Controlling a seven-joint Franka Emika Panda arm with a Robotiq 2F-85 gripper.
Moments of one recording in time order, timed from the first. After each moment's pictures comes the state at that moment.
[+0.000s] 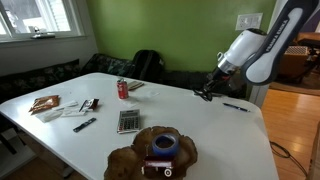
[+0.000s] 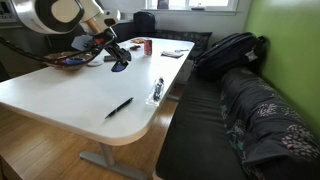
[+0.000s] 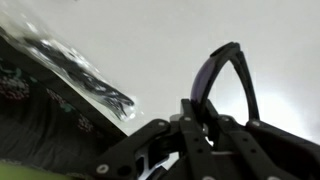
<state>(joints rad) 0.00 0.38 -0.07 -2.47 -0.27 3.41 0.19</state>
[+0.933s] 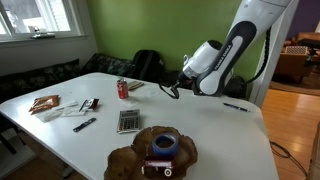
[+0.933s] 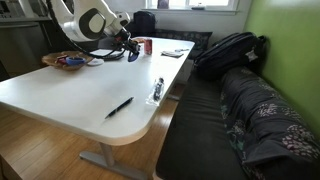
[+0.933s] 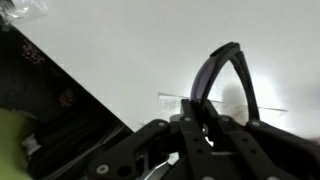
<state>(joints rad) 0.36 0.71 -0.24 -2.03 -0.03 3.45 0.07</state>
